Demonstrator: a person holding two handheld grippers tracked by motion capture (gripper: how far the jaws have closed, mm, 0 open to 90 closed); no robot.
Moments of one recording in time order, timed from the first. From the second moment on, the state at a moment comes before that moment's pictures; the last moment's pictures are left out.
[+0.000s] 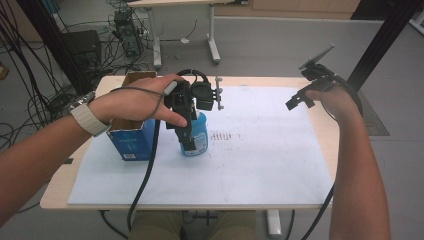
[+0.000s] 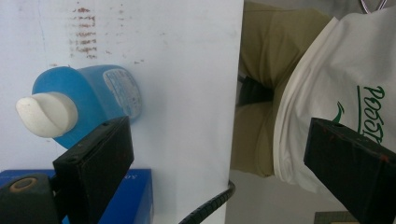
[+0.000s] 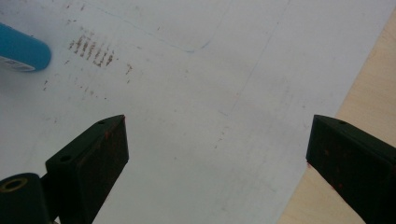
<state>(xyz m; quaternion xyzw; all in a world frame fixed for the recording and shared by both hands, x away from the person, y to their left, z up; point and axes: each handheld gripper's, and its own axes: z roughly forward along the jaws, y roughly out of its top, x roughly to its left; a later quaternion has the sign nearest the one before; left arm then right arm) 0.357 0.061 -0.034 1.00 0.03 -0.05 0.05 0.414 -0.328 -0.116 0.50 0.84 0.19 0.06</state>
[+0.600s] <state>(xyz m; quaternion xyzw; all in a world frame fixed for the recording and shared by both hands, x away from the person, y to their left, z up) 0.362 0.070 -0.025 1.00 0.04 -0.04 0.05 0.414 -0.326 -0.112 0.50 0.84 0.19 0.07</state>
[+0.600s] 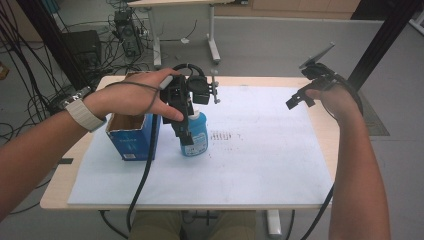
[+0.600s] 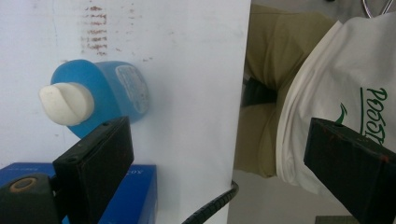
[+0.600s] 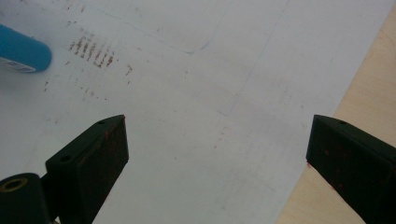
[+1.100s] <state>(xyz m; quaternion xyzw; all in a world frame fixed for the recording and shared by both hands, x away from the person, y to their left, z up) 0.371 0.075 -0.018 1.00 0.05 -0.04 0.06 0.414 -0.326 -0.113 0.50 0.84 0.19 0.06</state>
